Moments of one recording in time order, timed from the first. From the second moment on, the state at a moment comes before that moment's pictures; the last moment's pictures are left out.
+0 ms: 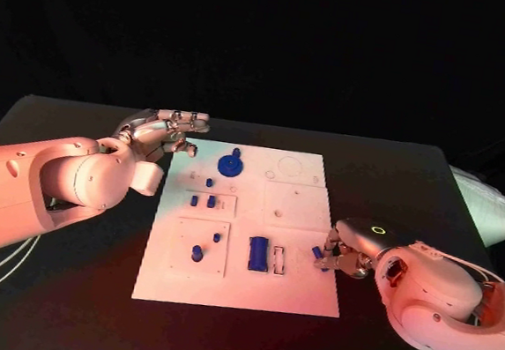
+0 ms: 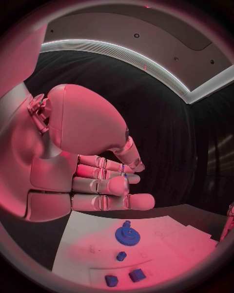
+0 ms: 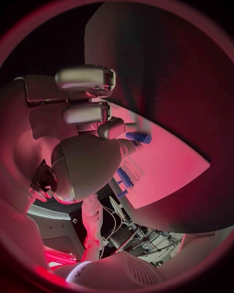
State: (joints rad) left arm 1.19 -0.90 -0.05 1.54 0.14 -0.28 0.31; left_hand 1.35 -0.10 0.47 -0.09 0.08 1.04 0.18 0.13 0.07 1.11 0.10 0.24 0.09 1.27 0.02 1.16 0.70 0.17 1.24 0.11 0.63 0.88; right arm 0.91 -1.09 0.03 1.93 -1.79 -0.15 -0.59; right_hand 1.41 0.07 -0.18 0.17 0.12 1.12 0.09 0.14 0.27 1.38 0.01 1.04 1.21 1.47 -0.07 1.47 1.31 0.06 1.47 0.04 1.43 1.31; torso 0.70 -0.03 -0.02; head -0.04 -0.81
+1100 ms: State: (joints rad) left arm 1.19 -0.90 -0.05 1.55 0.13 -0.27 0.30; left_hand 1.35 -0.10 0.47 -0.09 0.08 1.04 0.18 0.13 0.07 1.11 0.11 0.24 0.09 1.27 0.02 1.16 0.69 0.17 1.24 0.11 0.63 0.88; right arm 0.90 -1.06 0.03 1.94 -1.63 -0.27 -0.60; right_hand 1.41 0.03 0.14 0.19 0.36 1.12 0.08 0.10 0.24 1.38 0.00 1.00 1.20 1.47 -0.07 1.47 1.31 0.06 1.47 0.04 1.43 1.31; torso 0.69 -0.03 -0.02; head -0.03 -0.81
